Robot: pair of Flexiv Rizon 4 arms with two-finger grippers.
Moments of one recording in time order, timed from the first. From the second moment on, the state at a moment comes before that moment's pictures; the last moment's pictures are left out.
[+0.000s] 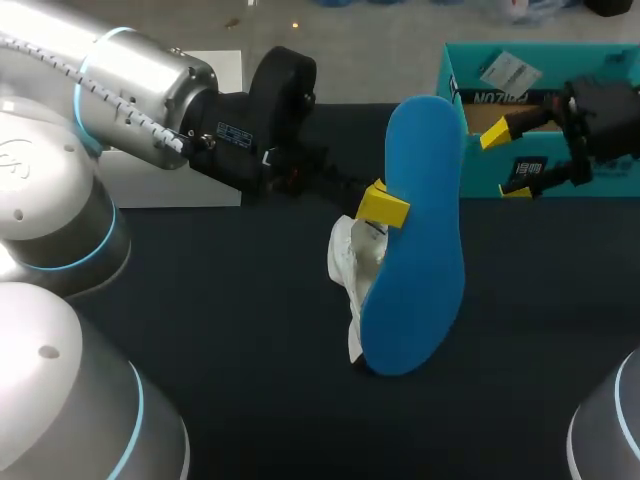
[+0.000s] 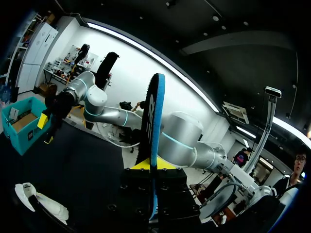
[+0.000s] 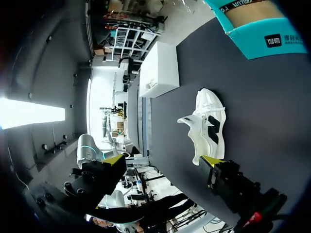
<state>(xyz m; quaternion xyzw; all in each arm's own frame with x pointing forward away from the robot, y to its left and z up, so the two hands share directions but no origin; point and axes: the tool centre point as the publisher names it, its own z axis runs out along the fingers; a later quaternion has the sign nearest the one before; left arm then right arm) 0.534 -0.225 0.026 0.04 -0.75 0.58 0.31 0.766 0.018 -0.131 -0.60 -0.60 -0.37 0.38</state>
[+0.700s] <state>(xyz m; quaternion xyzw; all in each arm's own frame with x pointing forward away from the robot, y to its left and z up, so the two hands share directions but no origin) 0.534 -0.225 0.026 0.04 -0.75 0.58 0.31 0.780 0.035 -0.099 -0.60 -0.48 -0.49 0.41</state>
